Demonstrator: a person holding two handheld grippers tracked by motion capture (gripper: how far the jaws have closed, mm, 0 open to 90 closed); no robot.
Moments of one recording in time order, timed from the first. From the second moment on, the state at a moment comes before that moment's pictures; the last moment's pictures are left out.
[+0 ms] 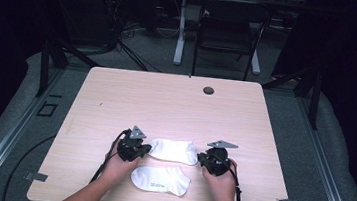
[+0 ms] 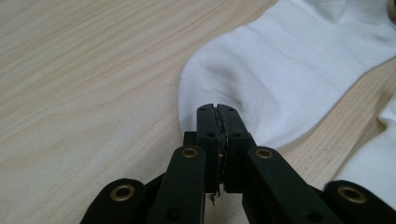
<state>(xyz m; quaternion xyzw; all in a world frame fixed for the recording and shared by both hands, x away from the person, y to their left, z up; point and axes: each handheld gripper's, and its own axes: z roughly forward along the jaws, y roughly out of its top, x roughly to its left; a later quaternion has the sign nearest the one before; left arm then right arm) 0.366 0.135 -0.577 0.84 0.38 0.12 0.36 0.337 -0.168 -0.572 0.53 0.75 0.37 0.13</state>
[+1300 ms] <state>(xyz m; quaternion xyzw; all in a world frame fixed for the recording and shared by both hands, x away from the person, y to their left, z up) 0.360 0.141 -0.571 0.85 0.37 0.11 0.36 0.345 -0.150 -0.580 0.50 0.77 0.38 0.13</state>
